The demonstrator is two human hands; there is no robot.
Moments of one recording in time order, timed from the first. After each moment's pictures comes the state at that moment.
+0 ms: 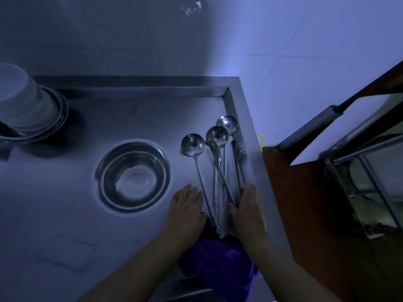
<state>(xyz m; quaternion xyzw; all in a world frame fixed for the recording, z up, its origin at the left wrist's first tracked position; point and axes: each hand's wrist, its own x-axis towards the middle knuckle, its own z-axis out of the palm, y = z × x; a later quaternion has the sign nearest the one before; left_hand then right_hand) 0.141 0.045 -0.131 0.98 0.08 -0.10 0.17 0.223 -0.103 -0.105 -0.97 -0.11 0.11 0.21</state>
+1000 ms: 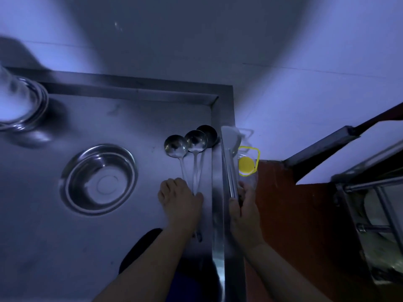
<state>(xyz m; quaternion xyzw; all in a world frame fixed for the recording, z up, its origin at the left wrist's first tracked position) 0.278 -0.031 -0.137 0.86 0.47 0.00 0.21 0.330 -0.163 -0.095 -0.85 -0.14 0.15 0.49</state>
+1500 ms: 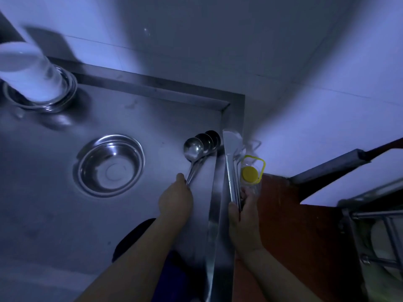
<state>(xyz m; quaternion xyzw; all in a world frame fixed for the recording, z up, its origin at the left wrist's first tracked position) 0.268 -0.030 -0.105 0.82 0.47 -0.03 0.31 0.334 -0.177 -0.083 -0.84 -0.20 0.15 0.47</state>
